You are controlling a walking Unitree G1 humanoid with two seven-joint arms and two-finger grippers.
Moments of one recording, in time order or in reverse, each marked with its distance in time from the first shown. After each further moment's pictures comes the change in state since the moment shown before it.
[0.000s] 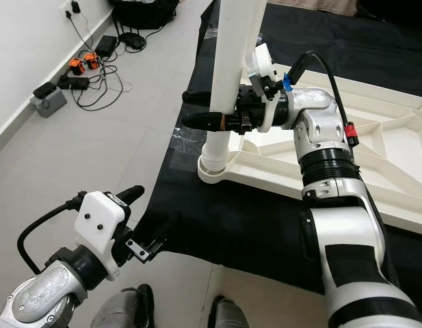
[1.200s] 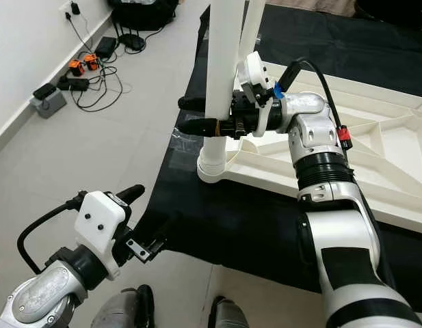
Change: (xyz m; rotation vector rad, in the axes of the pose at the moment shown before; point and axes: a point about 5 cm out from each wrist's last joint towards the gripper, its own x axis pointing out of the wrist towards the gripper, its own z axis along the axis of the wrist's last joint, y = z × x) left arm 0.000 0.000 0.002 0.010 -0.008 0.002; right arm 0.004 0.003 -0.011 -0.012 0.027 -0.039
